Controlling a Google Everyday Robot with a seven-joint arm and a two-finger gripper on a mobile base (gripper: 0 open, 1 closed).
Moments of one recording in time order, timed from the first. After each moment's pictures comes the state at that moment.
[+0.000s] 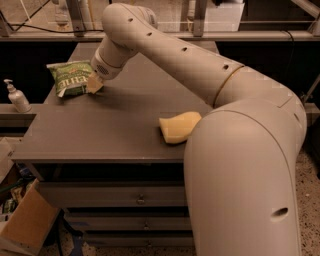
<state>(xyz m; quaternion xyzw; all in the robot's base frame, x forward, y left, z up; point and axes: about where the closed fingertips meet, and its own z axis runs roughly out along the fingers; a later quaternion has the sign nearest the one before) 0.720 0.195 0.824 -0.58 0.75 0.15 0.29</state>
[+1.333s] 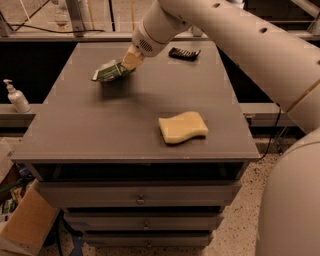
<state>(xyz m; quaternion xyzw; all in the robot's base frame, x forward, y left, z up) 0.706 0.075 0.913 -0.56 0.75 0.11 0.35</state>
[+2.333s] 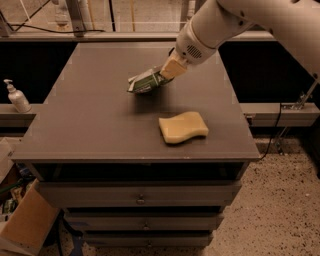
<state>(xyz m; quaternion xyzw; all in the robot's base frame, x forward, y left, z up) 0.643 -0.031 0.922 -0.56 0.76 0.09 0.32</state>
